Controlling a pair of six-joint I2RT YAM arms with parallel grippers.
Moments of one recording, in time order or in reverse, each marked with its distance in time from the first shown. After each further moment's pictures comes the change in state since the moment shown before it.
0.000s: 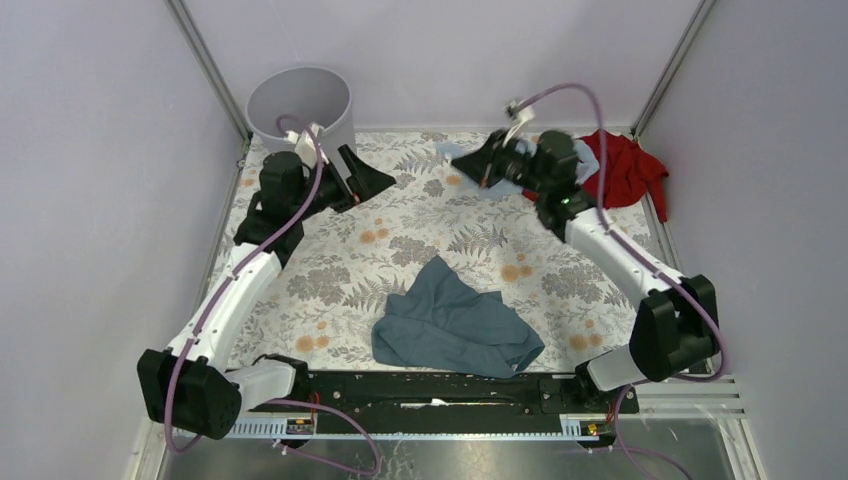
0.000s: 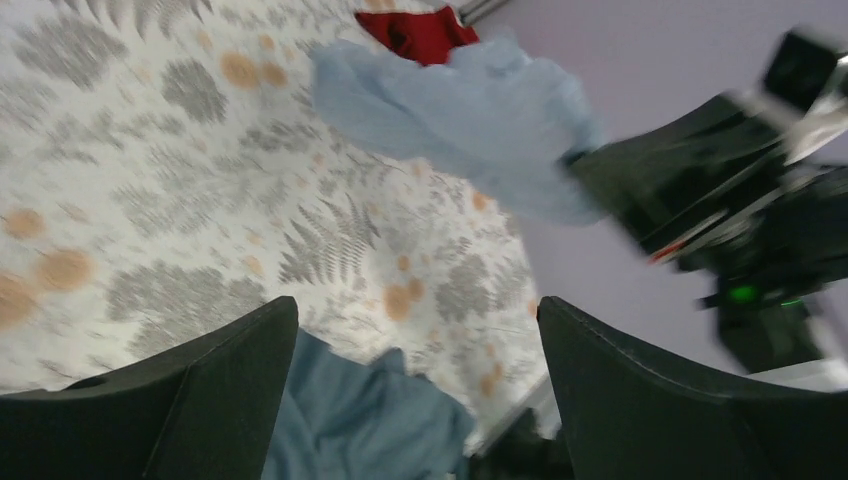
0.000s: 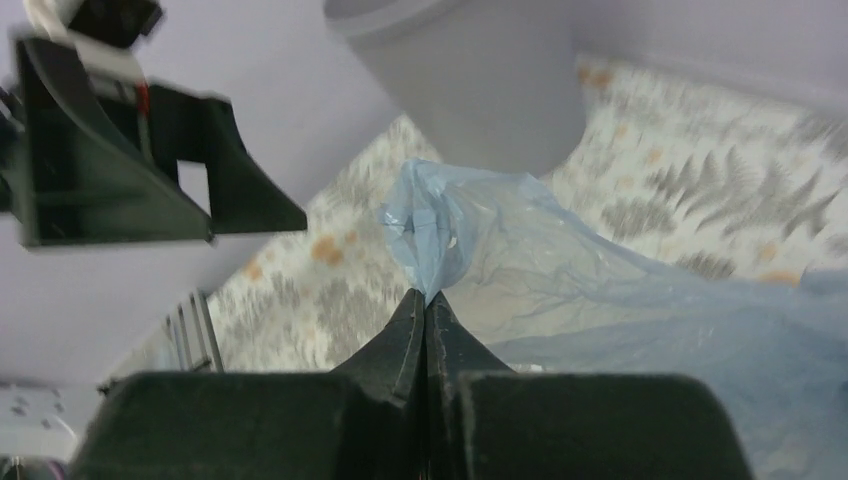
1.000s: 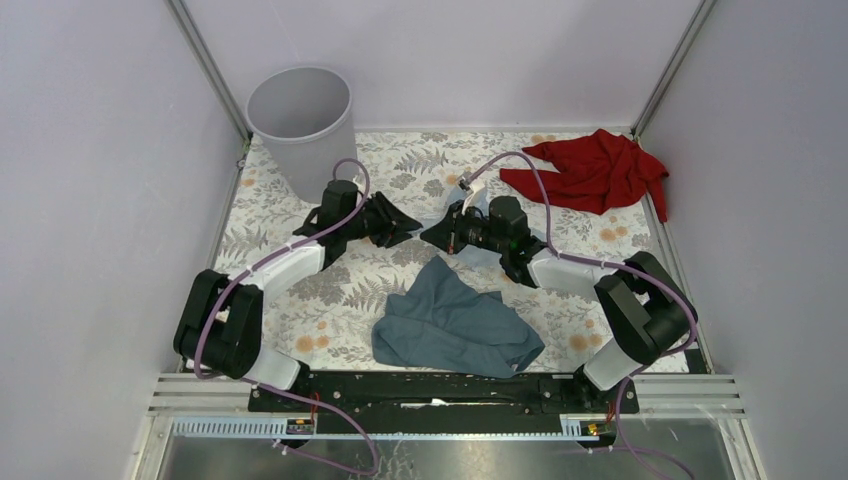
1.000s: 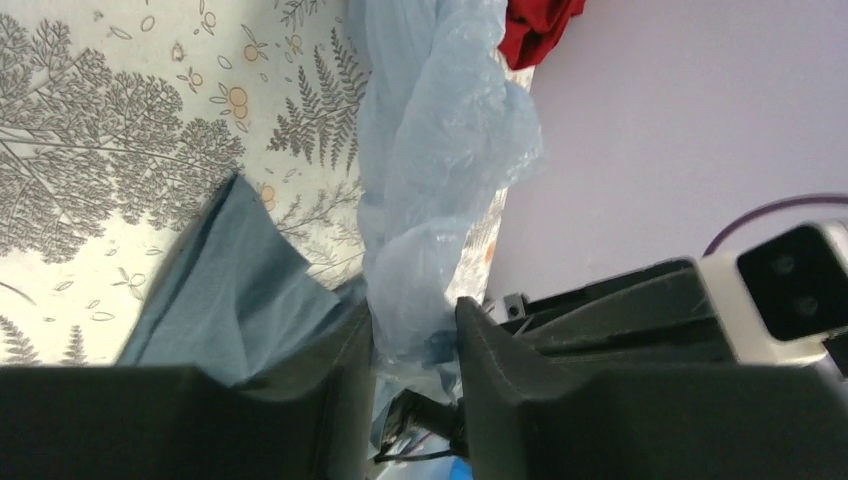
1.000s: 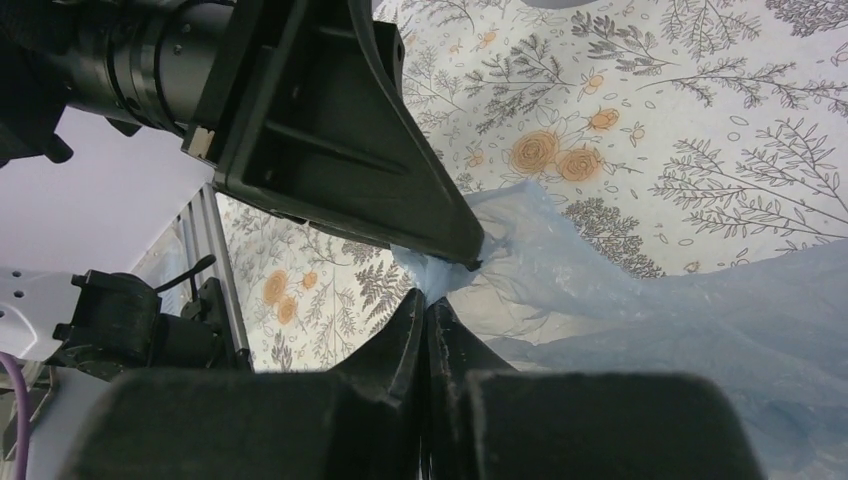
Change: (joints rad) left arm -0.104 0.298 -0.248 0.279 0.050 -0.450; right arm 0.266 0.131 -0.435 0.379 0.096 0.025
